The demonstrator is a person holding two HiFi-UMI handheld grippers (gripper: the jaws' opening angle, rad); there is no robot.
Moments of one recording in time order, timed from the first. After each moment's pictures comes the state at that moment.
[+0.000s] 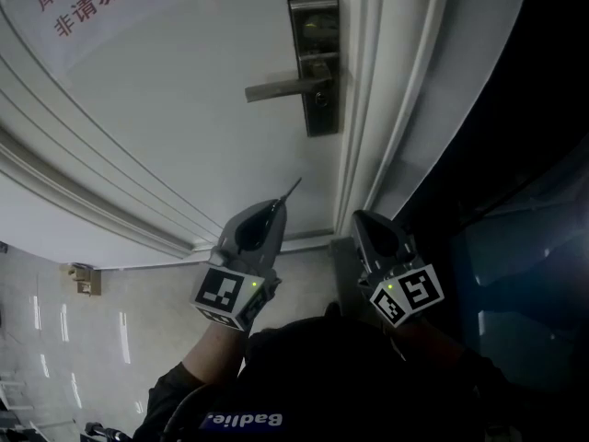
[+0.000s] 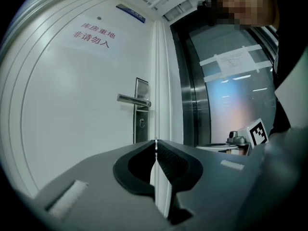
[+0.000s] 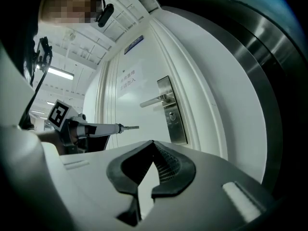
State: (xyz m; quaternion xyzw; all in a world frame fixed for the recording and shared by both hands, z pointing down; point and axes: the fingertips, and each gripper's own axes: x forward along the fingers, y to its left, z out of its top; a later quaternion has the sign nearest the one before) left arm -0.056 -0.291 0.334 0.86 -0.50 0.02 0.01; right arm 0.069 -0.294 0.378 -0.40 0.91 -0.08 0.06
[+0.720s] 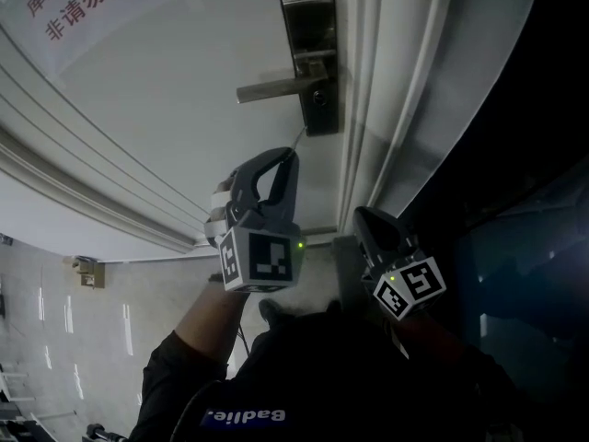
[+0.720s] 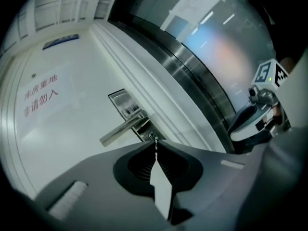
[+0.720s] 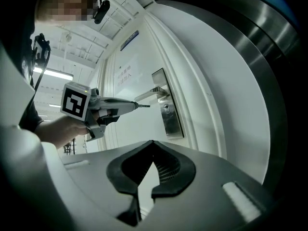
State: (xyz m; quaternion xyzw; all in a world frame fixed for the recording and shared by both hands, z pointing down) left arm -0.026 -0.362 0.295 0.77 -0.54 0.25 -0.25; right arm 0.078 -0.320 0.401 -0.38 0.92 -0.10 0.05
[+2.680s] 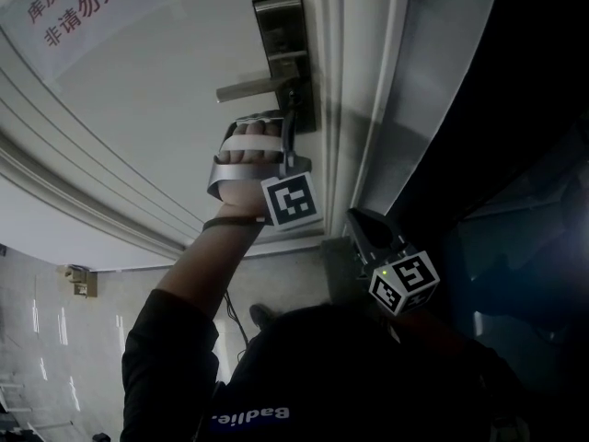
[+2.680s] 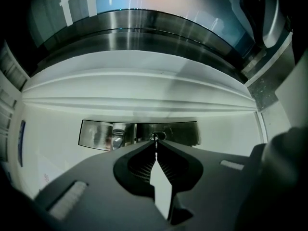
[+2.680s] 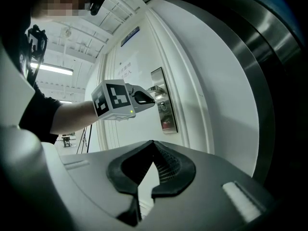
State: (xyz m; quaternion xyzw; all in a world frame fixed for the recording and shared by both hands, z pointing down) left arm 0.019 -0.434 0.307 0.53 -0.46 0.53 -0.47; right arm 0.107 -0.305 0.409 -0.38 0.92 -0.10 0.01
